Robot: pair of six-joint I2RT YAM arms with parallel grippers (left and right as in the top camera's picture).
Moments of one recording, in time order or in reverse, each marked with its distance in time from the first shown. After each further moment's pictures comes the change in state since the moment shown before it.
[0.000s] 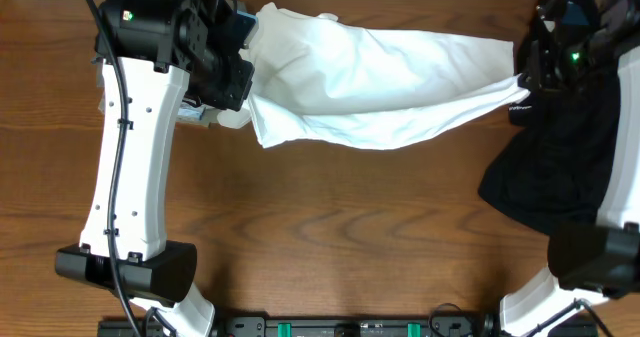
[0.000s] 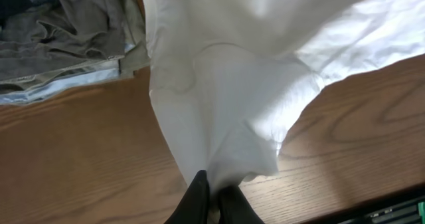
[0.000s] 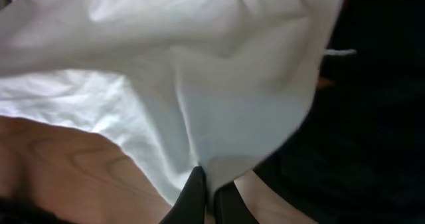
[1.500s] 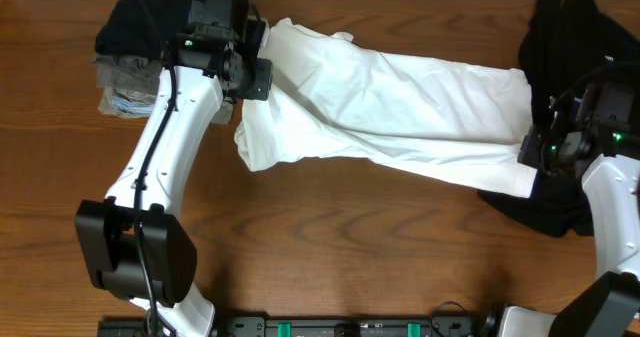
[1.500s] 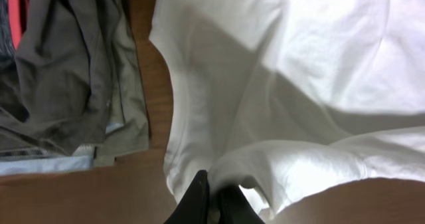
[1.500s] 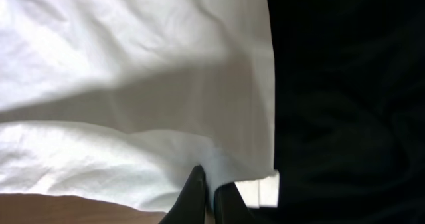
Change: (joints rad) left arm -0.001 -0.003 -0.561 0.750 -0.030 -0.160; right arm -0.142 -0.361 -1.089 0.848 0.135 0.192
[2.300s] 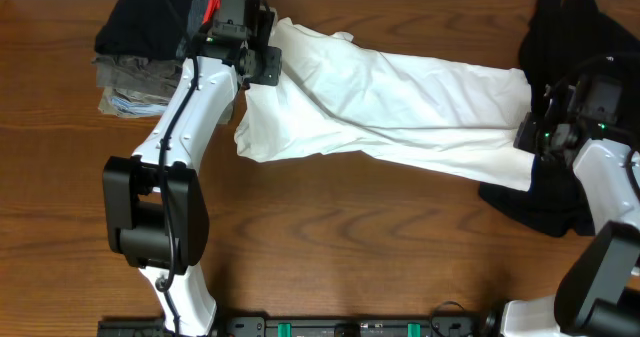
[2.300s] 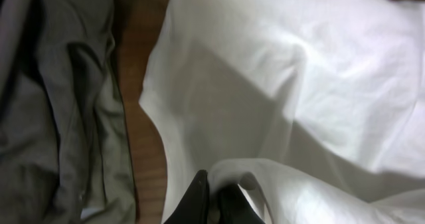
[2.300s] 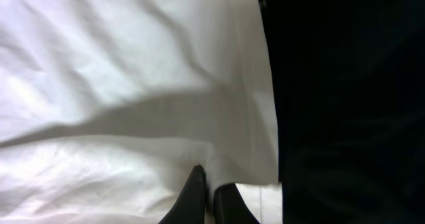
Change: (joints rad) left arm 0.000 0.160 0.000 0.261 0.000 -0.006; right arm 0.000 0.168 -0.006 0.229 -0.005 0.000
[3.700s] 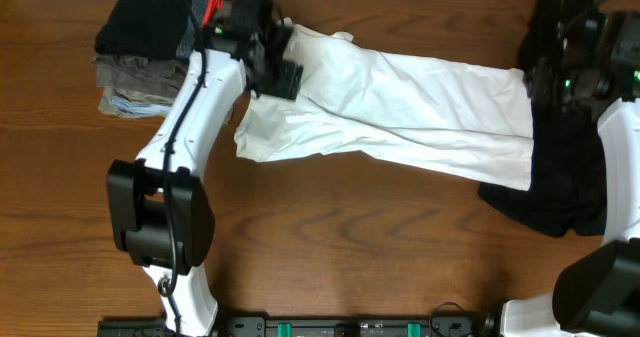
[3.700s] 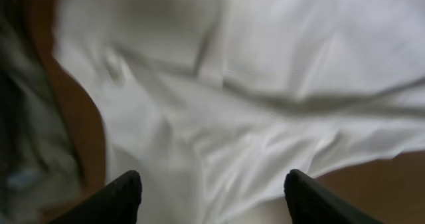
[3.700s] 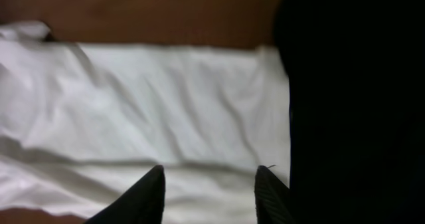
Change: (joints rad) left arm -0.043 0.006 0.165 -0.280 0.142 0.035; right arm 0.076 0.016 0.483 -0.290 -0.064 -0.083
